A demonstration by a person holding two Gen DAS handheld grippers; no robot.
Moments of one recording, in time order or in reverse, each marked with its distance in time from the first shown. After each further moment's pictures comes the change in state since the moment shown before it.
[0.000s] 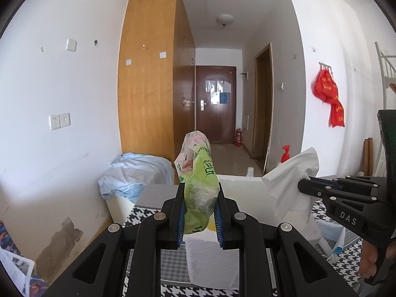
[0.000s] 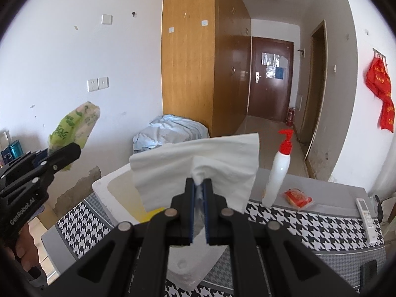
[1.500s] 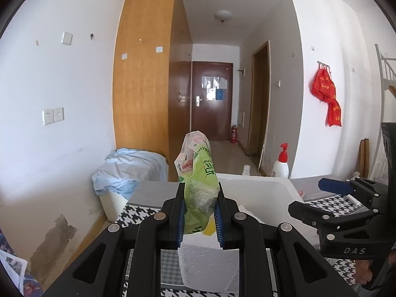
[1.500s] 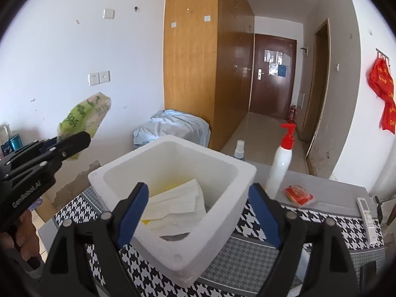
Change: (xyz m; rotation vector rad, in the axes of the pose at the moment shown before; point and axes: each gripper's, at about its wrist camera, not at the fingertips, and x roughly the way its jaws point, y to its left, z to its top) left arm 0.016 -0.007 -0.001 -0.014 0.025 -0.039; right arm -0.005 -0.004 -0.006 -0.015 0.005 -0.001
